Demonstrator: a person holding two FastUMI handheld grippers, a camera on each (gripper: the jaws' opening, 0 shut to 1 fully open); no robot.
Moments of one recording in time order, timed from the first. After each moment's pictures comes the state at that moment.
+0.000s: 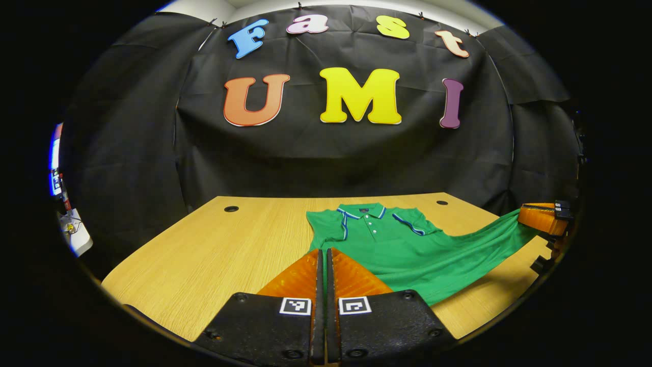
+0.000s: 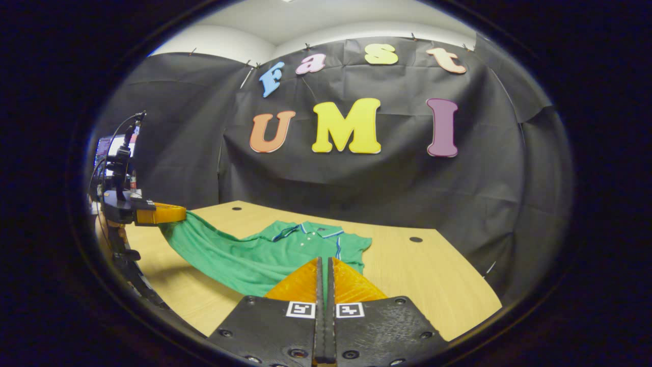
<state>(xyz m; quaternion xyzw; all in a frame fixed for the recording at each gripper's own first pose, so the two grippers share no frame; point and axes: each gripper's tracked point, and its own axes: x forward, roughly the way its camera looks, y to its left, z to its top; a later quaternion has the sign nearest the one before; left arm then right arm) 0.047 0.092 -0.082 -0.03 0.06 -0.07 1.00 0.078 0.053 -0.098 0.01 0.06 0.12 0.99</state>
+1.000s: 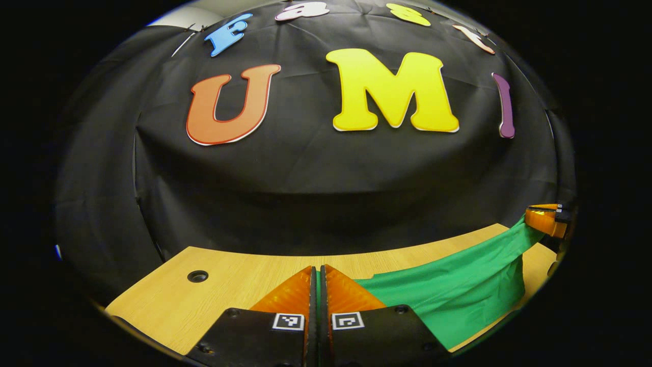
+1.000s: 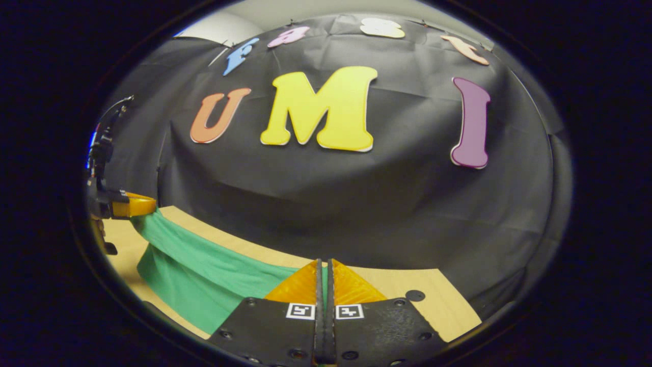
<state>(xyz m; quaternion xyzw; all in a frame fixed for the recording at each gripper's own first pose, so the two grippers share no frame) 0.364 0.097 -0.067 0.00 0.07 -0.03 1.00 0.428 0.033 -0.101 -0.01 0.09 0.04 0.99</state>
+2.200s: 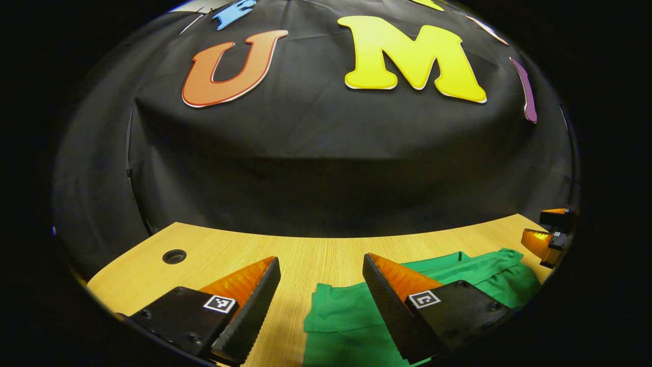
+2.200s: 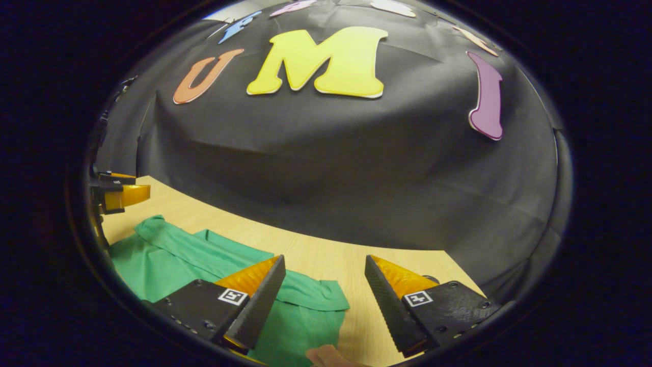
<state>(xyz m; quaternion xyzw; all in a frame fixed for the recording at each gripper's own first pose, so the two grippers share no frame) 0.397 0.091 -0.115 -0.03 0.11 -0.01 0.99 0.459 0.034 -0.164 -0.05 0.15 0.00 0.99</state>
